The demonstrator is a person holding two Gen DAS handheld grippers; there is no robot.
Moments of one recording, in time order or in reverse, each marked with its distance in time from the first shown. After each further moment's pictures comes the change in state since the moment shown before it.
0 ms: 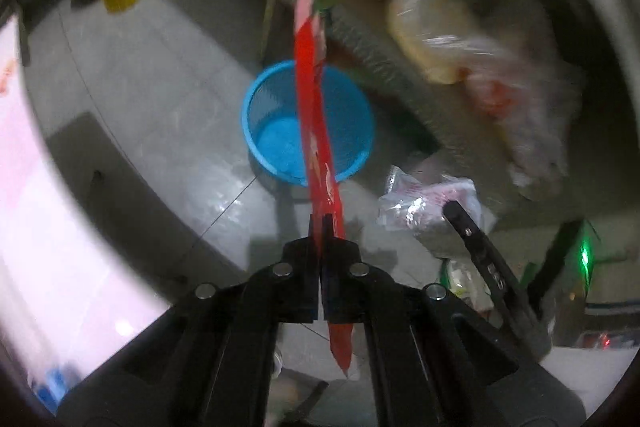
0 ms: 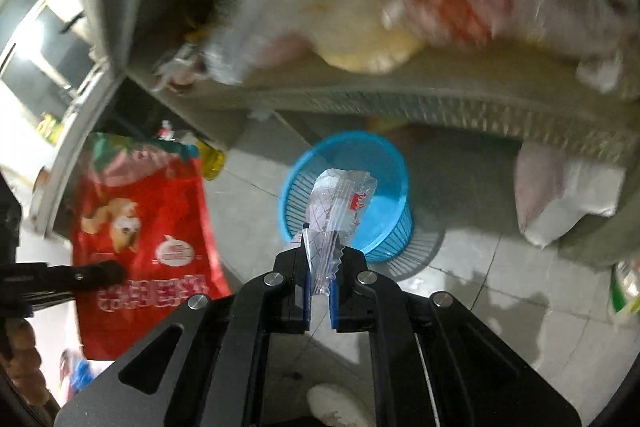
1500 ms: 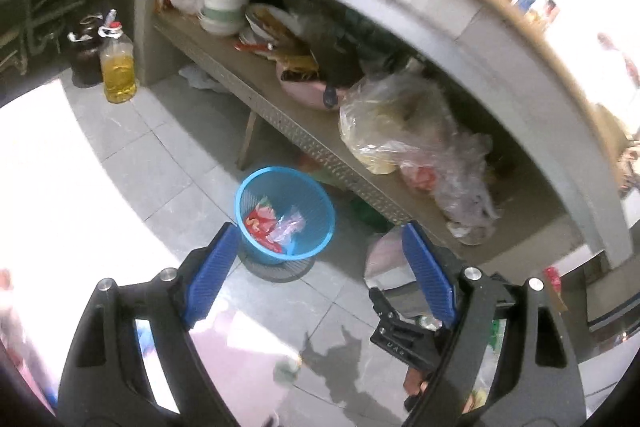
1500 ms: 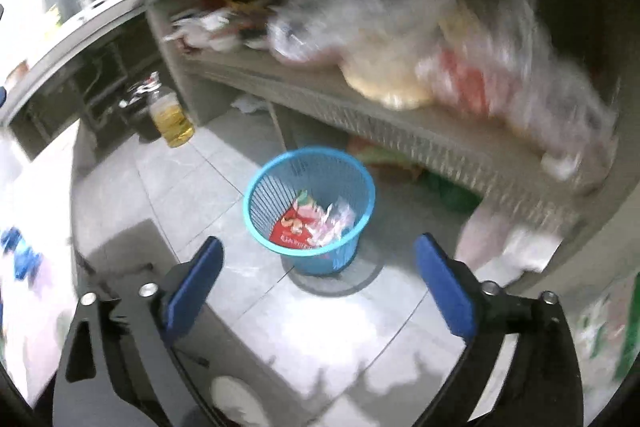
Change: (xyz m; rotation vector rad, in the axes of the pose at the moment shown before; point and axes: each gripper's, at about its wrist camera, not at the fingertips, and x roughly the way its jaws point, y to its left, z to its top) left arm -0.164 0.017 -0.076 0.072 -0.452 -0.156; right arm -0.066 0.073 -0.065 -0.435 -0.149 -0.214
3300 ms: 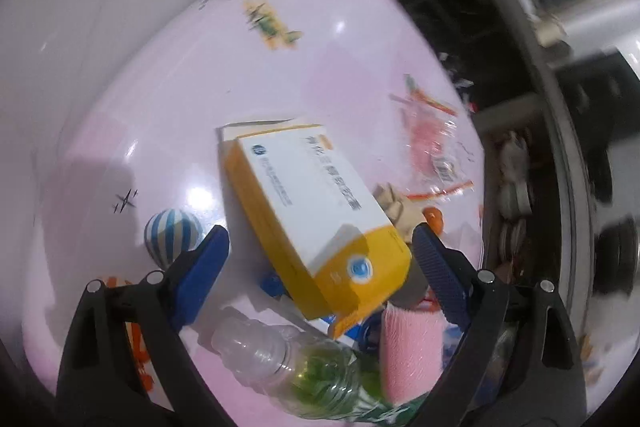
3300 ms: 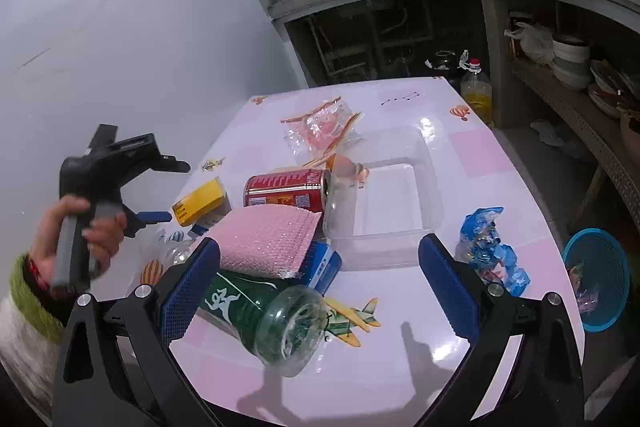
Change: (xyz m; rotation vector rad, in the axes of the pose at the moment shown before) left arm -0.274 0.361 -0.223 -1.202 -0.284 0.444; right arm -0.133 0.301 -0.017 -0.478 0.109 0.855
